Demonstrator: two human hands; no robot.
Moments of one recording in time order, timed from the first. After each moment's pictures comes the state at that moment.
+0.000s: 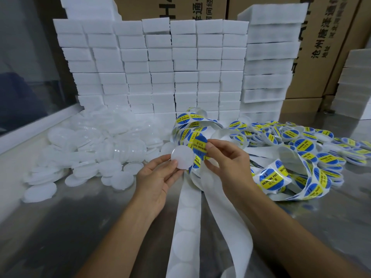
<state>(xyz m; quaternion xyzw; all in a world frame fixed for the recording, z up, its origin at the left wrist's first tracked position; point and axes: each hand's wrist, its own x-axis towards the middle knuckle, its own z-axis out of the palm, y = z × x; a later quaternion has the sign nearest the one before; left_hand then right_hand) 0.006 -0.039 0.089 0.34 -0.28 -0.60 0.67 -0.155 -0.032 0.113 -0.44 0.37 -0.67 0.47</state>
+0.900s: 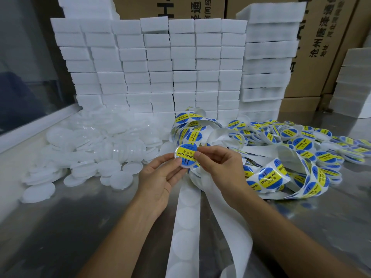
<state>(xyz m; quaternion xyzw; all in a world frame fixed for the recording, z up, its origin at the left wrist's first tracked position) -0.001 -0.032 0.097 0.31 -0.29 -0.62 0.66 -0.150 -0.034 0.103 -0.50 0.39 -0.64 0.43</state>
